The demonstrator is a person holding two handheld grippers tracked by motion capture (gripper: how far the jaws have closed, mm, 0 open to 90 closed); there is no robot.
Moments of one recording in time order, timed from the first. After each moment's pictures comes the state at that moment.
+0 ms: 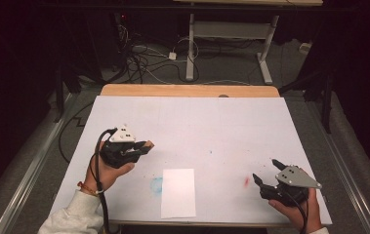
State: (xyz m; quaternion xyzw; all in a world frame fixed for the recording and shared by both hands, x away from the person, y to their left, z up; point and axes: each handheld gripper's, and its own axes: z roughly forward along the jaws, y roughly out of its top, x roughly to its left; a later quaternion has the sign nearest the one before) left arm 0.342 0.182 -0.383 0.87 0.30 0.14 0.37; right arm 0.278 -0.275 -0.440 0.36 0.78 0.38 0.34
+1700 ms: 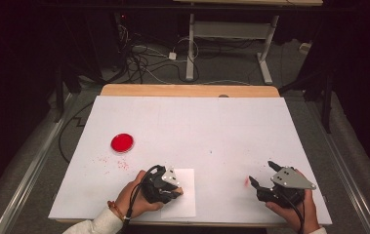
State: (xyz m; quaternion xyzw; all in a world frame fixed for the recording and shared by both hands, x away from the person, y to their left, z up) left arm 0.308 0.096 -0.456 0.95 0.18 0.02 0.25; right arm 0.277 -0.268 -0.443 0.35 0.79 0.38 0.34
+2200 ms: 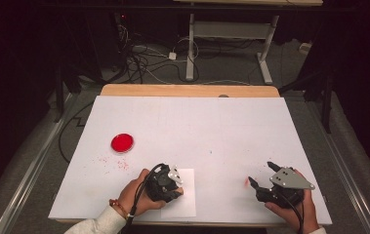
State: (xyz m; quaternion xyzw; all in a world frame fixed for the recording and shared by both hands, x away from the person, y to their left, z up) left arm 0.314 0.085 -0.452 0.96 0.18 0.01 0.21; right arm 0.277 -0.267 -0.444 0.34 0.79 0.37 0.34
